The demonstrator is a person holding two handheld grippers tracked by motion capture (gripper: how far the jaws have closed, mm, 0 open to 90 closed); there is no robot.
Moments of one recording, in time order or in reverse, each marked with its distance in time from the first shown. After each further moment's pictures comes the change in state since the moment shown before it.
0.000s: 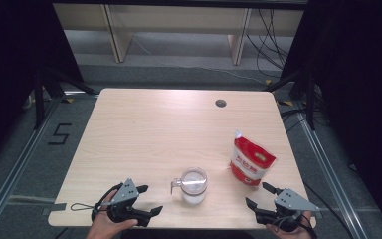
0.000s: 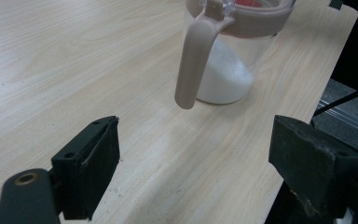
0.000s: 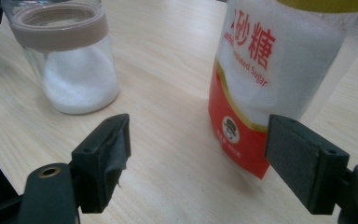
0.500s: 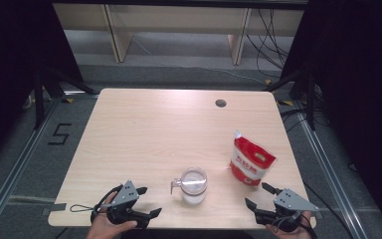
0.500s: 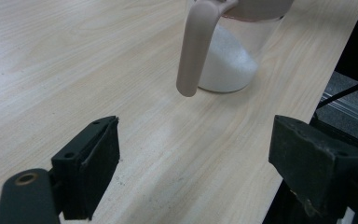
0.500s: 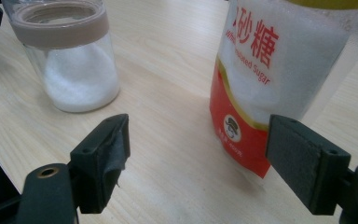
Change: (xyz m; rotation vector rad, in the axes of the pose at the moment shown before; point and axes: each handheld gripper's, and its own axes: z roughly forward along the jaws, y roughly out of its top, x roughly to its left) left arm 0.002 -0.005 0.000 0.028 0.013 0.023; right arm 0.000 0.000 0.000 0.011 -0.006 -0.009
